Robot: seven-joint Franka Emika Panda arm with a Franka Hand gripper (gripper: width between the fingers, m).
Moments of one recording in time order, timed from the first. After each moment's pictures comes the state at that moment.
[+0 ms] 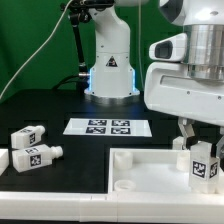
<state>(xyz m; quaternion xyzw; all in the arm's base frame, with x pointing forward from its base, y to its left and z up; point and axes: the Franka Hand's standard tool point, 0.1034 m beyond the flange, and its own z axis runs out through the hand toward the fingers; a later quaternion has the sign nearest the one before) 0.661 0.139 0.087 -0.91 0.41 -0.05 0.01</state>
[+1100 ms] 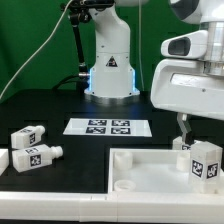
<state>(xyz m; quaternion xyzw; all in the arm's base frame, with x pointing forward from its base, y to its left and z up) 0.658 0.156 0.090 -0.97 0.23 -0.06 -0.02</state>
